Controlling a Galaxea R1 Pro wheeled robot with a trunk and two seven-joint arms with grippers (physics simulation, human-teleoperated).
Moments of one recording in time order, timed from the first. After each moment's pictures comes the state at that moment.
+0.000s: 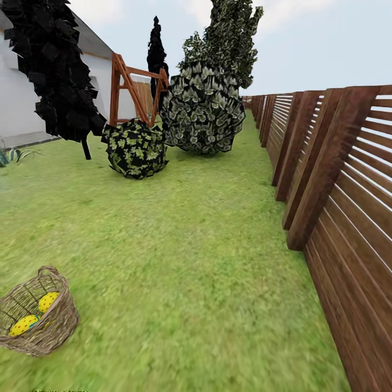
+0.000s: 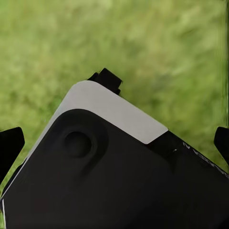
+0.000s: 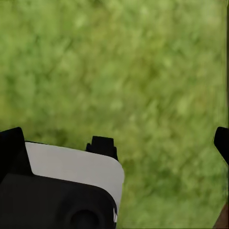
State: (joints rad) left arm -0.35 -0.03 0.19 0.05 0.43 0.00 0.20; right arm -0.31 -0.03 0.03 0.03 0.13 -0.21 -0.02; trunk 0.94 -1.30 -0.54
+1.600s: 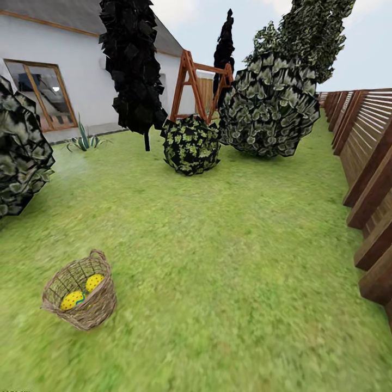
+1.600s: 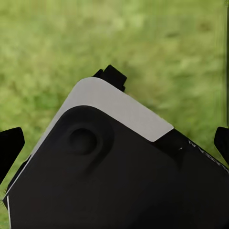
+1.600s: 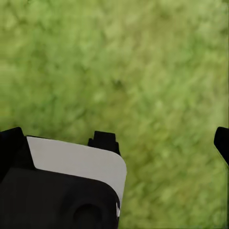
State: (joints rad) left arm -0.35 -0.02 0.19 0.05 0.44 0.00 0.20; right arm -0.31 -0.02 0.03 0.03 0.14 -0.21 -0.02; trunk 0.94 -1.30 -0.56
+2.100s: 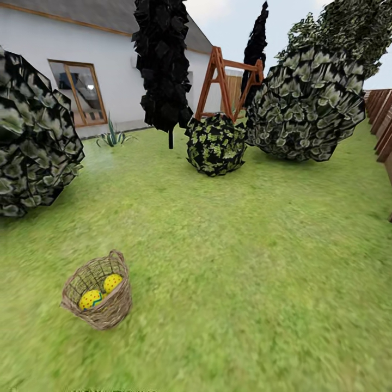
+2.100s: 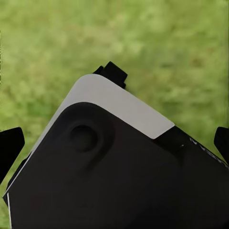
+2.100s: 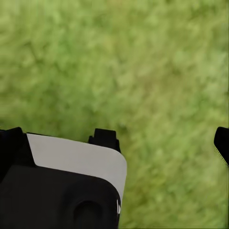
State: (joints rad) left arm -0.35 -0.03 0.19 0.05 0.44 0.00 0.20; right arm -0.31 -0.02 0.03 0.03 0.14 -0.21 -0.02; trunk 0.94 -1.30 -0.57
